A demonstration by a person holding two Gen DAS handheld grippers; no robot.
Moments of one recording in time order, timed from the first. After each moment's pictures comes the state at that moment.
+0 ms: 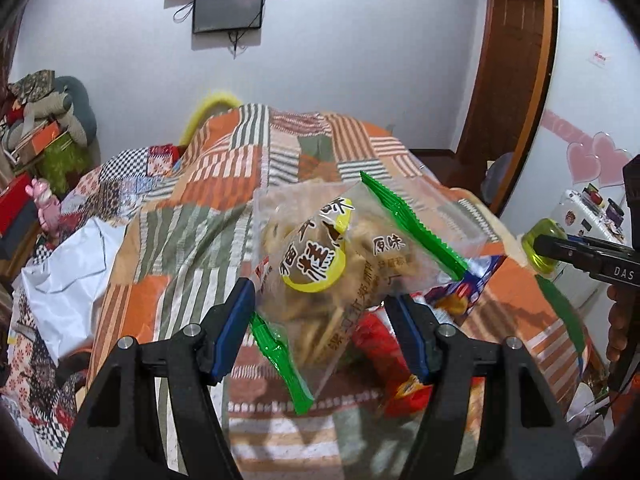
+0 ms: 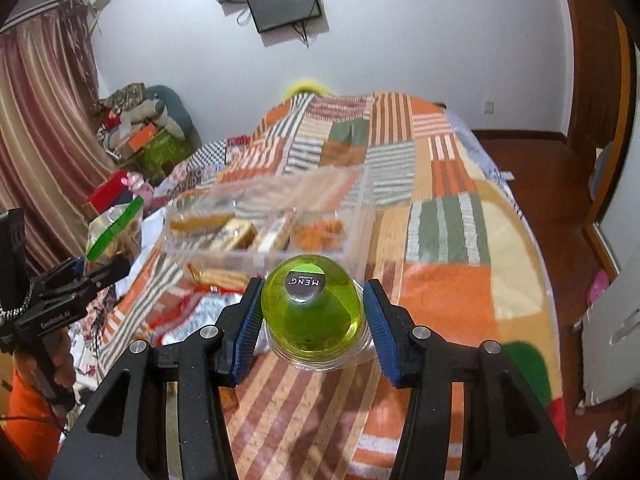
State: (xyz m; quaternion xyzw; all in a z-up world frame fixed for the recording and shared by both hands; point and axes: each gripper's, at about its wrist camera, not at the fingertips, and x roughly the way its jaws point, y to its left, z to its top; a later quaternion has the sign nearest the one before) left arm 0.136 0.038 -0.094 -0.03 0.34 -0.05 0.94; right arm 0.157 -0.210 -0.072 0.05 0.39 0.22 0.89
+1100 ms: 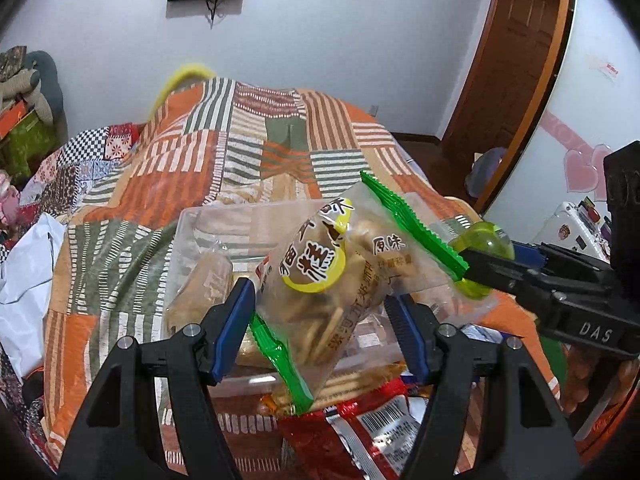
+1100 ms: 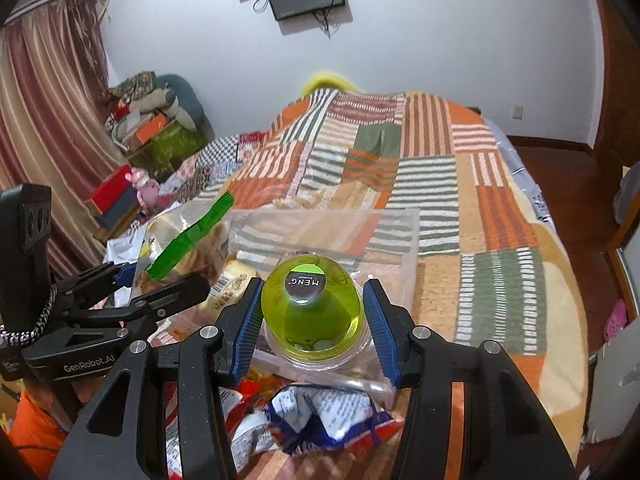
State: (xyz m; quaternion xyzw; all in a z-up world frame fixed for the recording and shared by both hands) left arm 0.250 0.007 -0.117 -0.06 0.39 -0.09 0.91; right arm 0.241 -0.158 -0.090 0.03 0.40 0.26 0.88
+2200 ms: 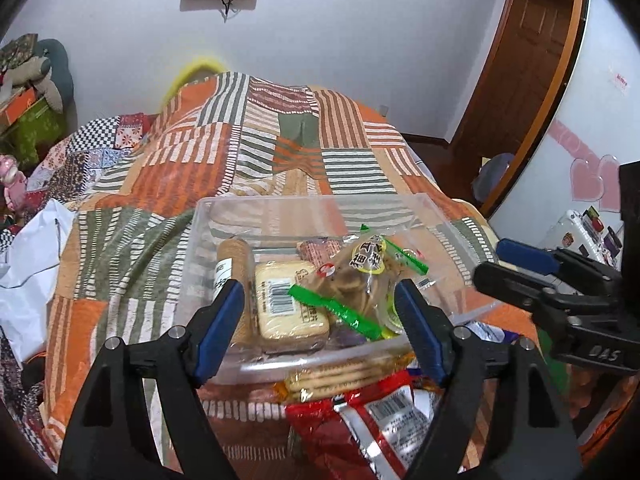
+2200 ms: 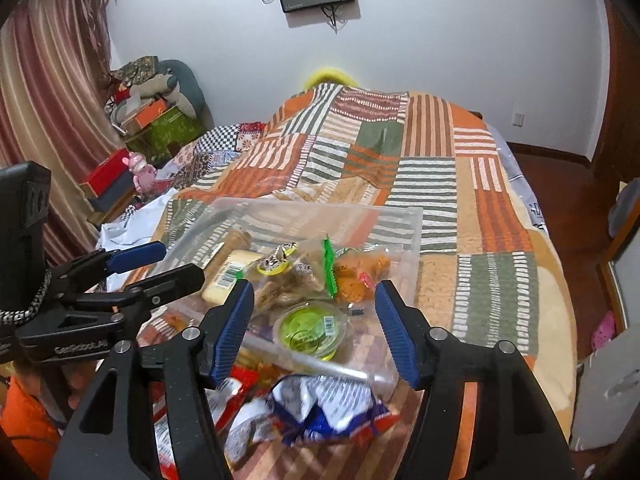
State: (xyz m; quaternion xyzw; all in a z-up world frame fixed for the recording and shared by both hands) left arm 0.236 0.016 -0.110 -0.07 0.39 -0.07 0.91; right arm 0.230 -0.157 -0.080 0.00 0.40 0.26 0.88
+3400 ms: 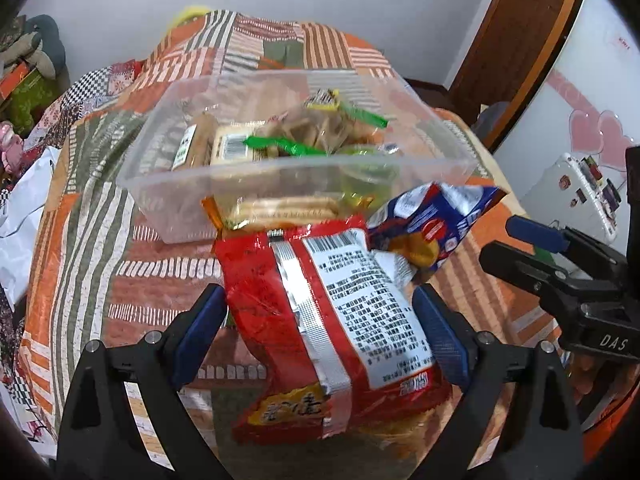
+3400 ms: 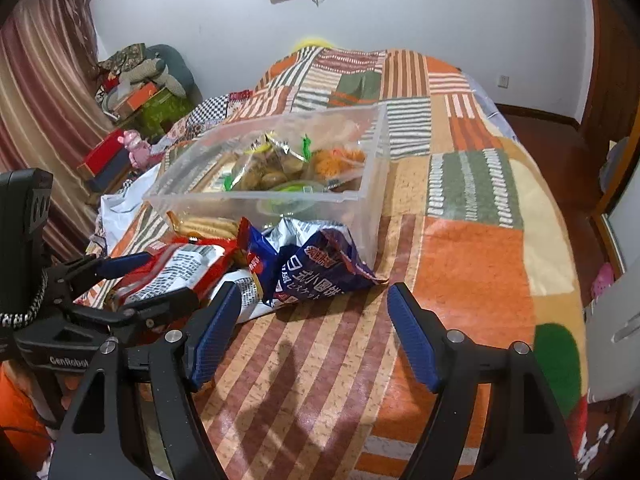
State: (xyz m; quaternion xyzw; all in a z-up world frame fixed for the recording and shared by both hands) left arm 0.170 -0.028 -0.164 -0.06 0.49 -0.08 0.87; right arm 0.172 -0.194 -0.128 0.02 0.45 0.24 0.86
